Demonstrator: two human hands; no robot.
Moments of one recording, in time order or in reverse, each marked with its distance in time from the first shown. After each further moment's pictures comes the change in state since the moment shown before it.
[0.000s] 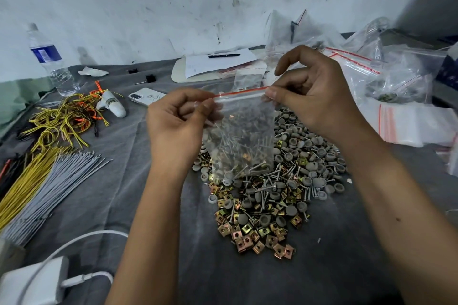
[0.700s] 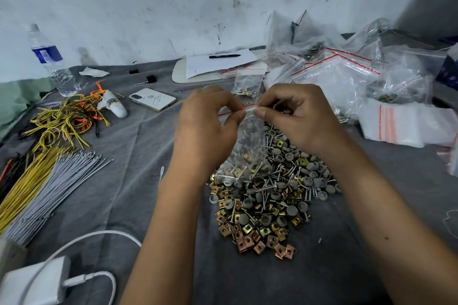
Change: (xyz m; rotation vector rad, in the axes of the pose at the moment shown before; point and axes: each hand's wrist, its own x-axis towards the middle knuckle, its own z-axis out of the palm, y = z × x) left_hand 0.002 0.007 0.018 0.560 -0.231 0.279; right_hand -0.013 0.009 0.018 -0.184 -0.077 -0.061
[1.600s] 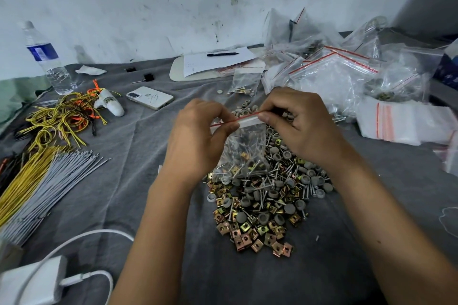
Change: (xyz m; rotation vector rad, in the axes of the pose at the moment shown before) left_hand -0.012 -0.025 0.001 0.049 -0.050 0.033; right_hand -0.012 0.009 -0.002 -0.215 -0.051 -0.119
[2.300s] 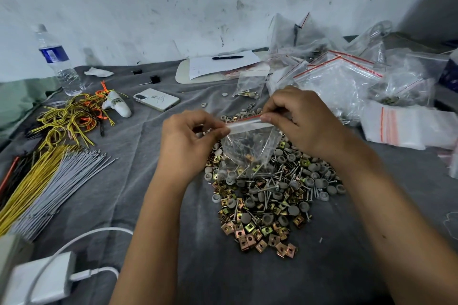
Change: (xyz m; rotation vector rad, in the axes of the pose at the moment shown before) left_hand -0.010 -0.008 -0.015 -0.331 0.050 -0.311; right_hand 0.014 -0.003 -0.005 -0.087 -0.107 0.079
